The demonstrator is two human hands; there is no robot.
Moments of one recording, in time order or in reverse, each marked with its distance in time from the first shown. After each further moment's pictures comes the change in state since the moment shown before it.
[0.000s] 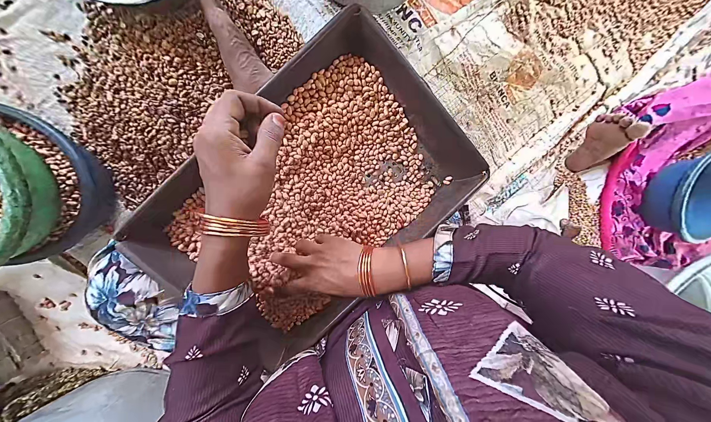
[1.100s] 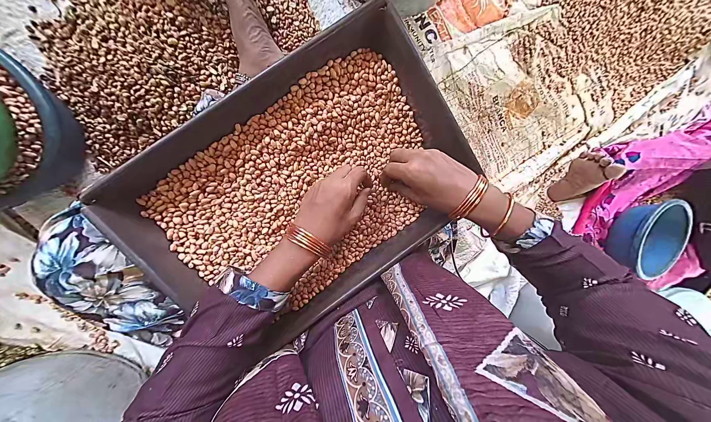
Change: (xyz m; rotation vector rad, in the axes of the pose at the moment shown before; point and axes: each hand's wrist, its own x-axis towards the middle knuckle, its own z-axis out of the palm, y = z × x) left_hand -0.059 0.013 0.089 0.120 -0.352 0.174; right_hand -0.125 0.109 -0.033 -0.130 0.350 0.309
